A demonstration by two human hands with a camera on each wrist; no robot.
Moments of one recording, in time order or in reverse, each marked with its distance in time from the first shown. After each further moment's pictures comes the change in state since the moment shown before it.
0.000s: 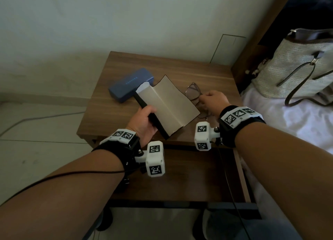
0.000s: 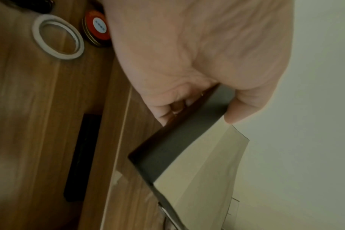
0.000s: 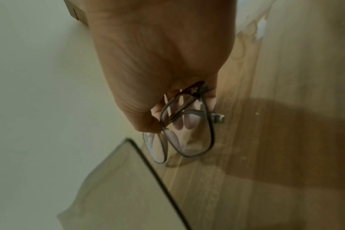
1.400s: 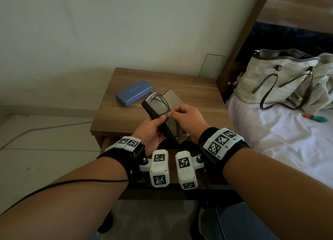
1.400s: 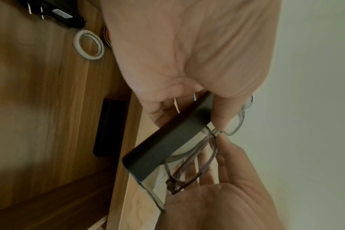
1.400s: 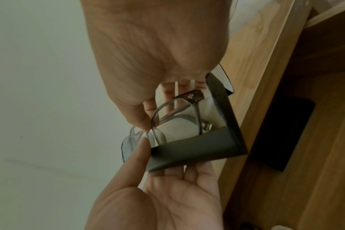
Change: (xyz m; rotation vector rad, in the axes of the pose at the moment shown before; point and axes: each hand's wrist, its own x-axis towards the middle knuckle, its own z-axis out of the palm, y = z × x) left_hand -0.100 -0.008 0.023 0.113 -0.176 0.025; right_hand -0.153 -0.028 0.017 0.293 -0.152 -0.227
